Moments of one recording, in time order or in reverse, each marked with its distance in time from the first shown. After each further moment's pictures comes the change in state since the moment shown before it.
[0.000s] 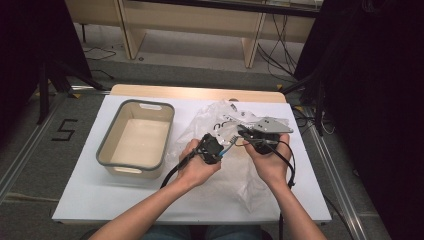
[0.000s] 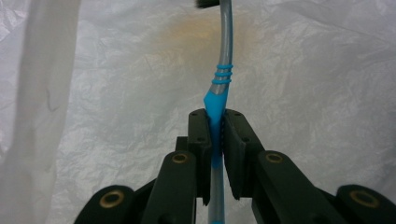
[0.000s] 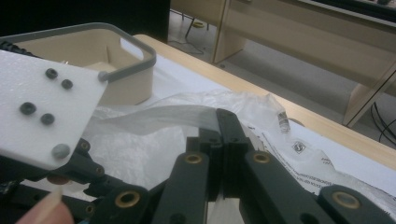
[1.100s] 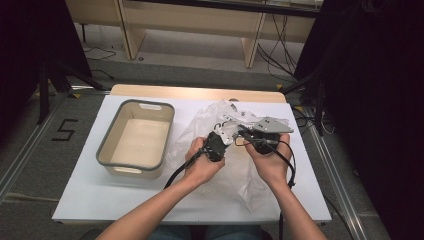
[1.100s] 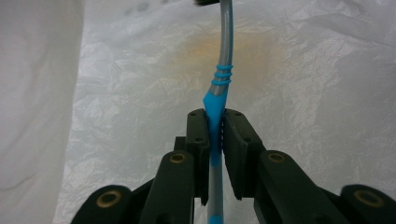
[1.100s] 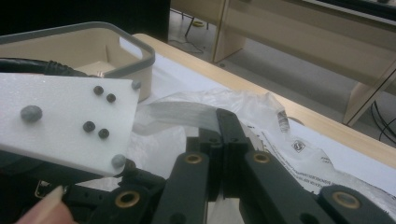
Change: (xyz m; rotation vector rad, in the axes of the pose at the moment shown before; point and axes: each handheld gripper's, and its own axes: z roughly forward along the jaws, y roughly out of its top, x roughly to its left) left arm 0.000 0.006 0.023 -0.045 0.068 0.037; right arm -0.002 -0.001 0.000 0.004 -0.001 0.000
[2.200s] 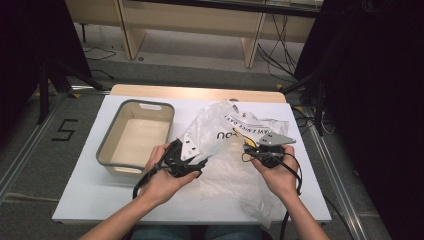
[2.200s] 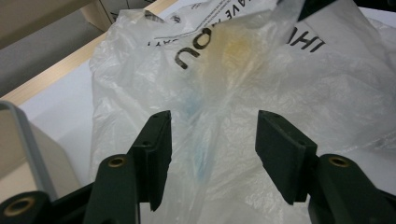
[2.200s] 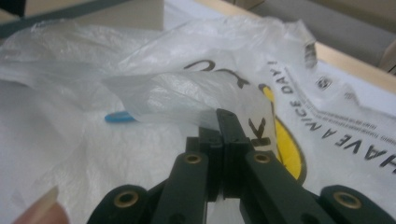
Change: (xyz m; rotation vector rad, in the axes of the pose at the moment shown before) left arm 0.021 -0.051 -0.117 -0.192 -0.007 0.005; right arm -0.006 -0.044 -0.010 0.176 0.075 0.006
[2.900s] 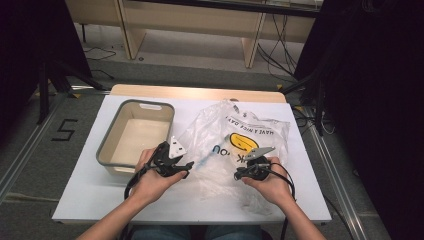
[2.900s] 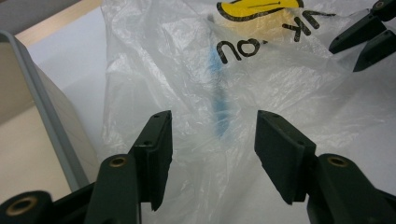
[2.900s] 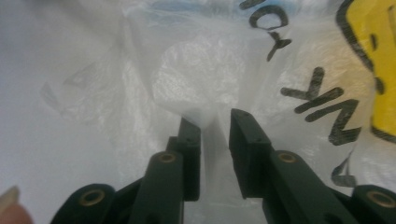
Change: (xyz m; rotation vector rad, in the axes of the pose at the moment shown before) left arm 0.023 -0.034 0.016 0.099 0.014 -0.066; right arm 0.011 -0.041 0.039 0.291 0.214 -0.036
